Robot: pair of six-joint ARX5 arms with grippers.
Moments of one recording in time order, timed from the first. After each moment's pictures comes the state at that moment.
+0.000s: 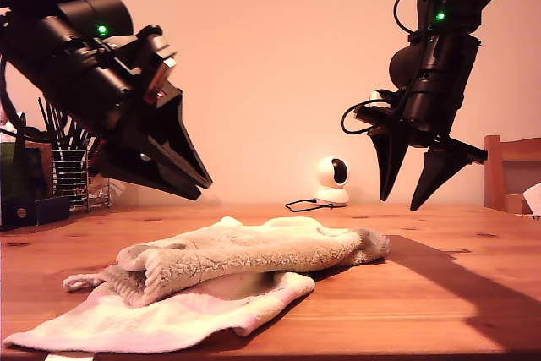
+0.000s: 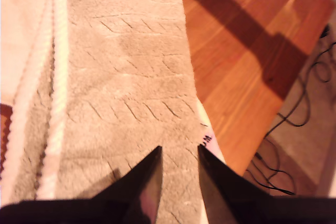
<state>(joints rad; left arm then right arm) -0.40 1.64 1.02 -0.41 0.64 0.08 0.20 2.17 1.86 -1.17 -0.35 0.05</state>
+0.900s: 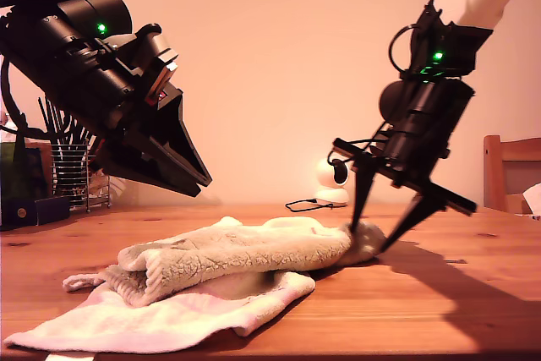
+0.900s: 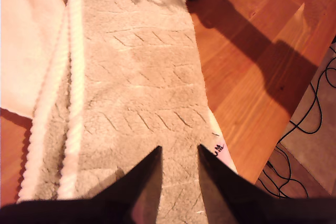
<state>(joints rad) -0.40 1.64 1.02 -0.39 0.63 0.08 0.24 2.17 1.64 -0.87 -0.47 0.47</state>
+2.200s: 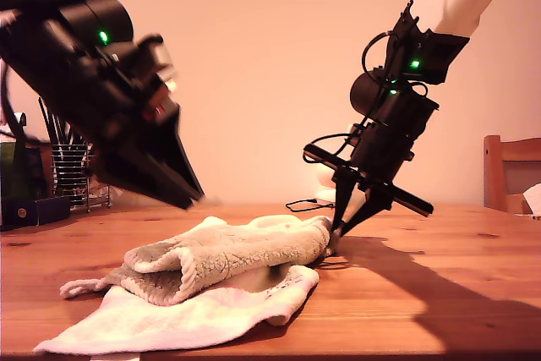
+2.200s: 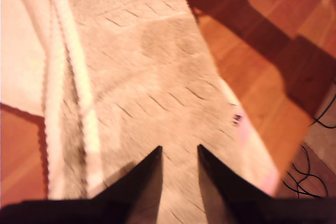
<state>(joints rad) -0.40 1.70 1.02 -0.37 0.57 0.11 0.31 2.18 1.64 -0.60 -0.36 0.52</state>
